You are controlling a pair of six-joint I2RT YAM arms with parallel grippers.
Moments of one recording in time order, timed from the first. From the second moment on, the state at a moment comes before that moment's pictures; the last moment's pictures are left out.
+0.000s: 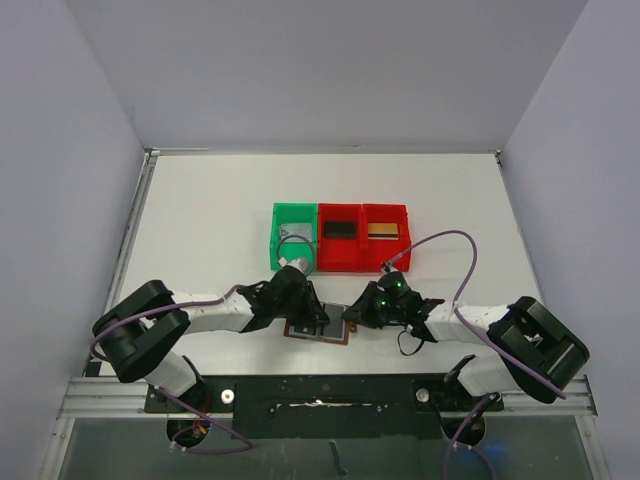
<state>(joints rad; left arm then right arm) -0.90 1.53 0.59 0.13 0.11 -1.07 0.71 1.36 0.34 0.24 -0.17 1.11</state>
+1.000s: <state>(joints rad) -0.91 1.47 0.56 0.08 0.08 -1.09 0.71 1.37 0.35 0.25 -0.18 1.11</state>
